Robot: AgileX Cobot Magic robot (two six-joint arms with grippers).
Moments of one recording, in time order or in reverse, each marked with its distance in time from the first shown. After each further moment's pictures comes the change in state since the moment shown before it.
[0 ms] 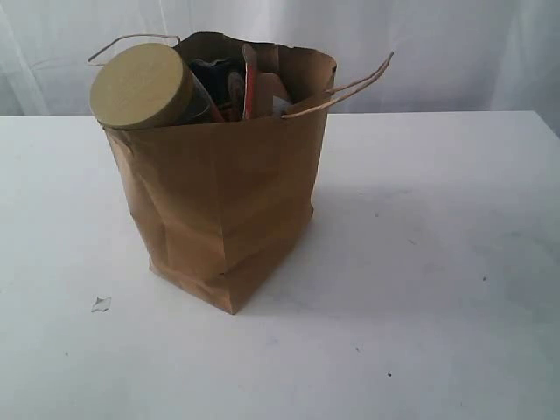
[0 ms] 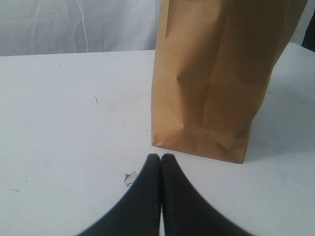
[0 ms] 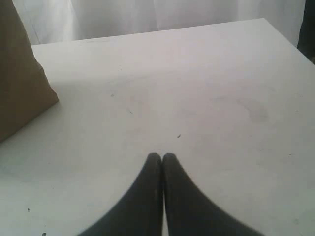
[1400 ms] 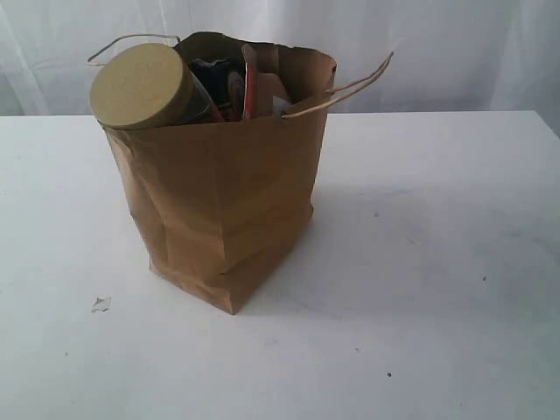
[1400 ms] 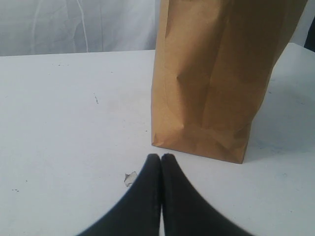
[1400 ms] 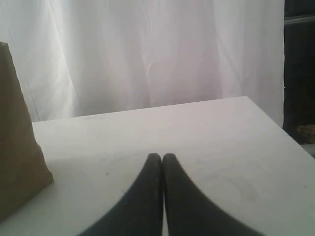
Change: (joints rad) left arm 0.000 0.000 0.000 0.000 0.000 0.000; right arm -0.042 0.001 0.000 -0.002 -0.263 0.000
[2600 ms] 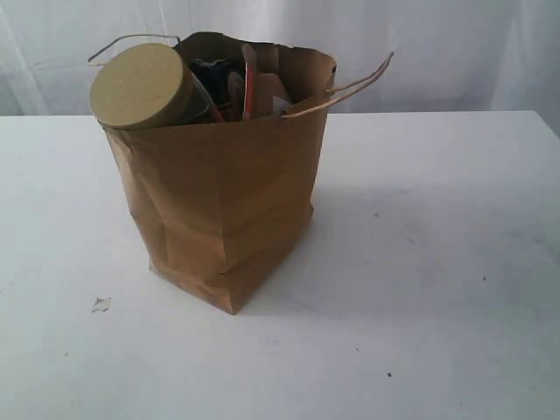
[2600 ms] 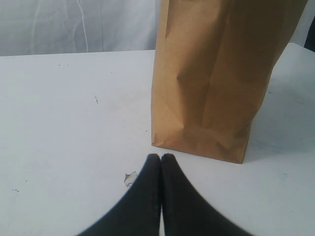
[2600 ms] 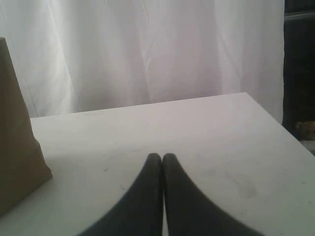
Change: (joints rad) left arm 0.000 0.000 0.000 0.000 0.000 0.000; right arm 0.000 0.017 0.000 0.000 0.000 -0.013
